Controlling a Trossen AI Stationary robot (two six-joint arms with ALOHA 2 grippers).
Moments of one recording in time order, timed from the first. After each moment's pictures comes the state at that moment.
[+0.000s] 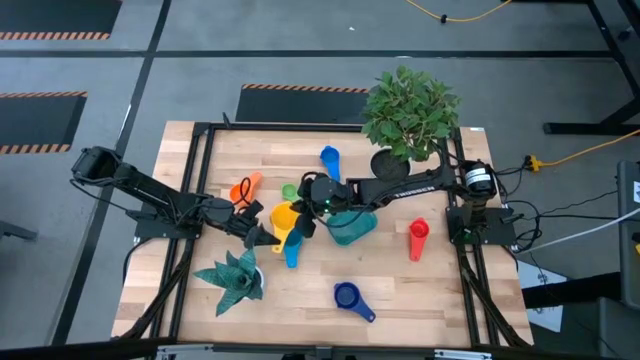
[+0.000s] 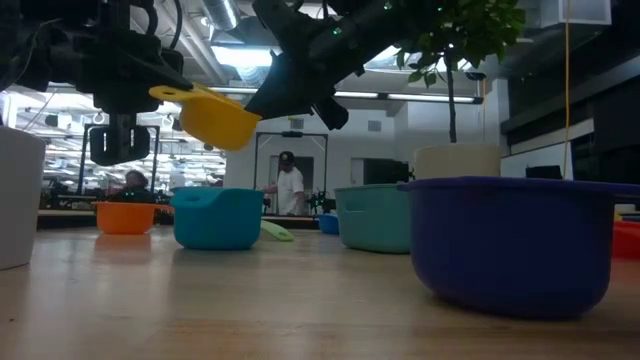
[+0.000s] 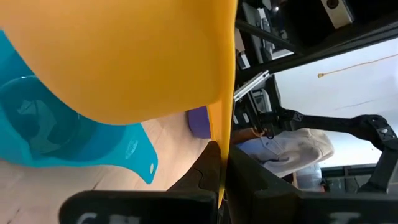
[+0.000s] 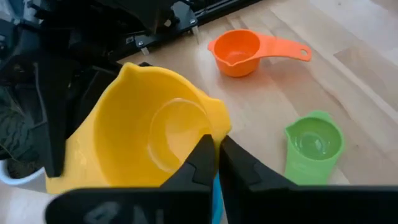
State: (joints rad) left arm -0.25 1.06 0.24 0.58 0.03 -1.19; right arm 0.04 1.94 1.39 -0.04 0.11 0.40
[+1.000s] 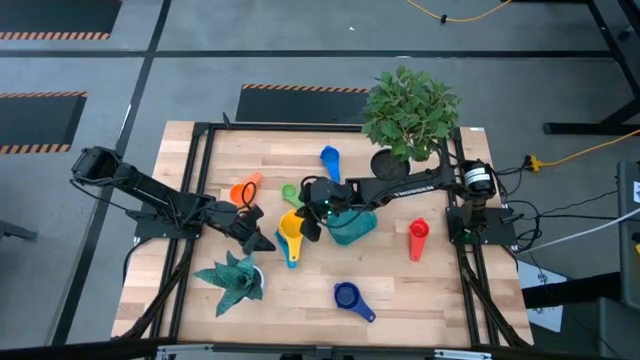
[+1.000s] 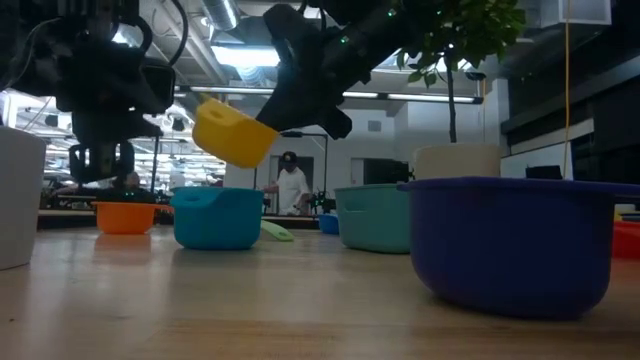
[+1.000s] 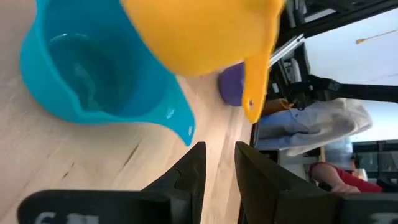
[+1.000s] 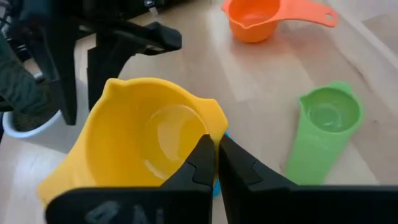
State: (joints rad) left arm -0.25 1.06 0.24 0.43 0.10 -1.14; right arm 0.03 1.94 1.38 -0.12 0.01 0.36
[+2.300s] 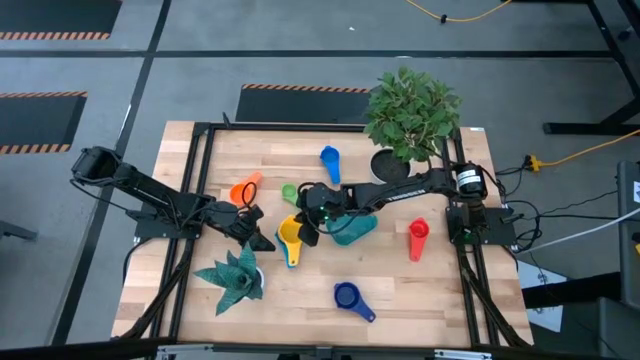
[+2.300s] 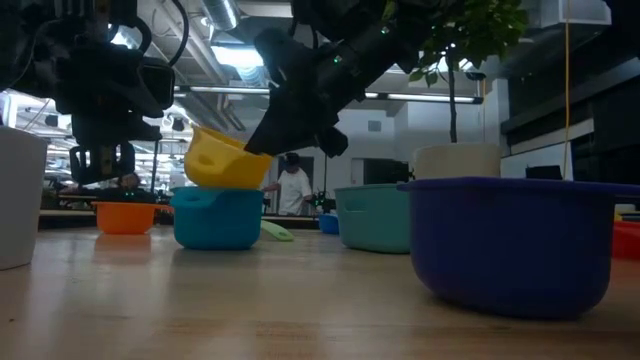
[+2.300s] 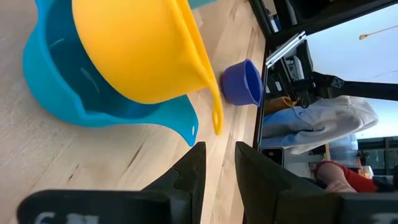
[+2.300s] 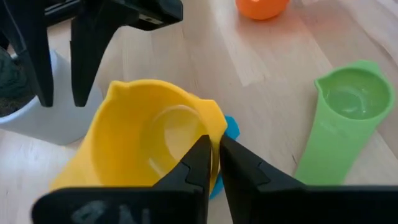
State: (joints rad) left arm -0.25 1.06 0.24 0.43 0.09 -1.11; right arm 0.04 2.00 1.38 -0.09 0.01 0.36
